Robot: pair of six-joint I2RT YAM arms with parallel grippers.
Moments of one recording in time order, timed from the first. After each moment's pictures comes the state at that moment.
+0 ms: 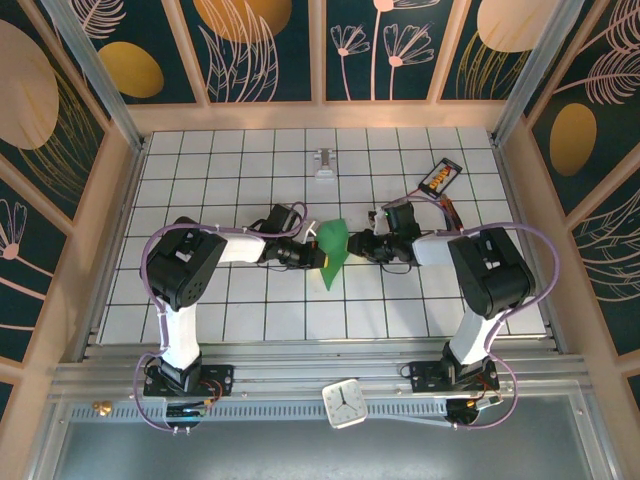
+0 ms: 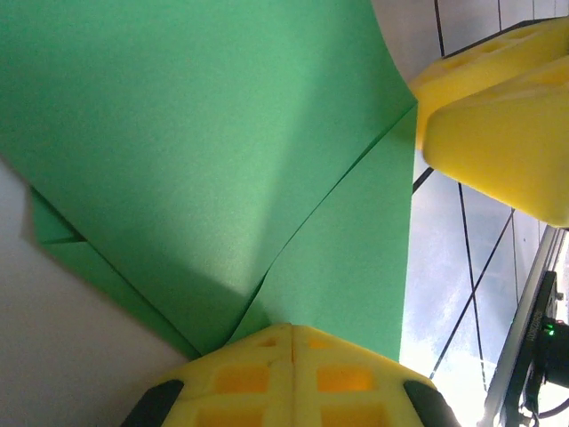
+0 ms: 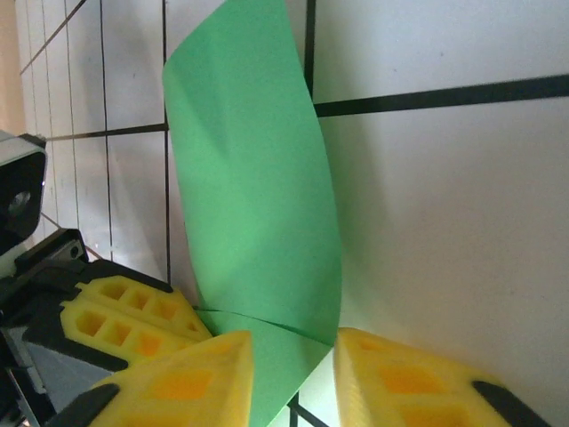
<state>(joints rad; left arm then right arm) -0.57 1.96 0.97 0.02 0.69 -0.51 0.39 1.76 0.75 0.15 -0.61 0.63</state>
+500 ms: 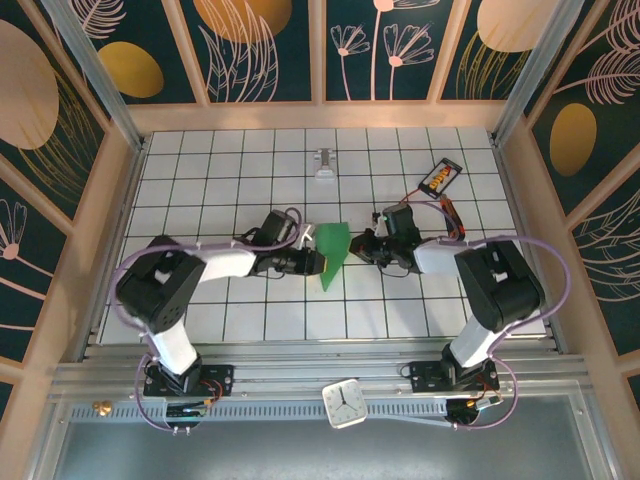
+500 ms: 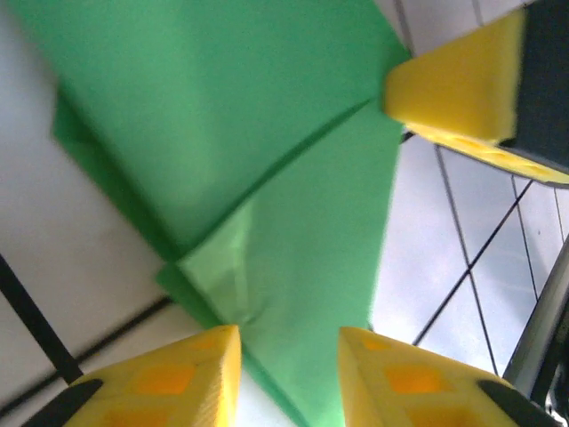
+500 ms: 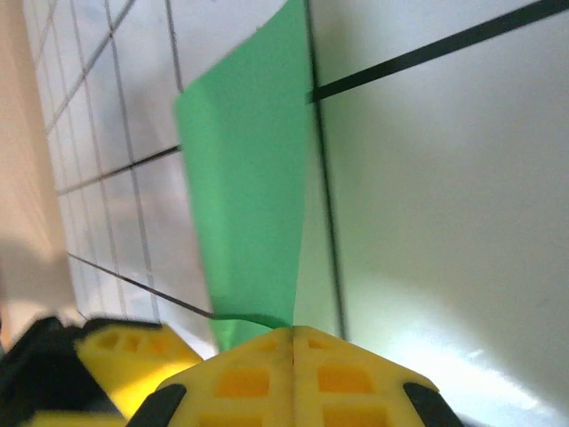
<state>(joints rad) -0.66 1.71 0.81 0.04 0.49 -0.53 0.46 1.63 0.69 0.17 -0.50 0.90</state>
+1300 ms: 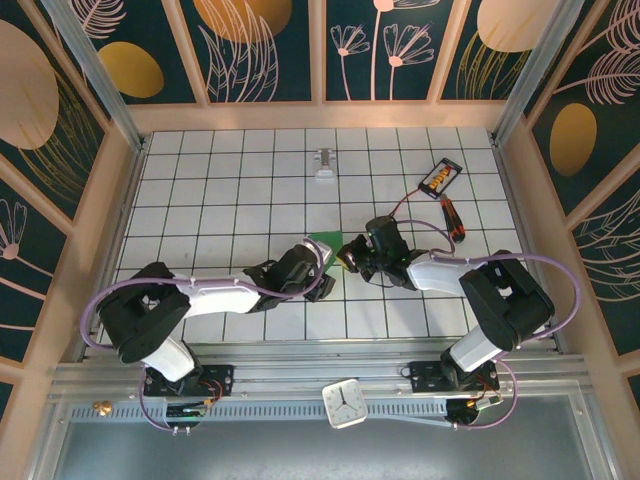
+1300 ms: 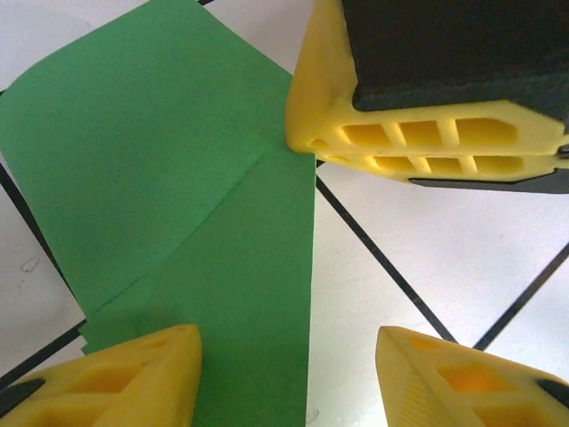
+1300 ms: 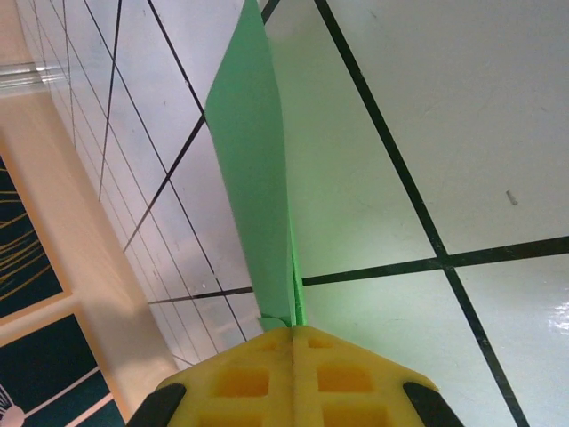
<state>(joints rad) -0.93 1.59 0.69 0.12 -0.08 -0.30 0.62 1.55 0.63 0.22 -0.34 1.37</state>
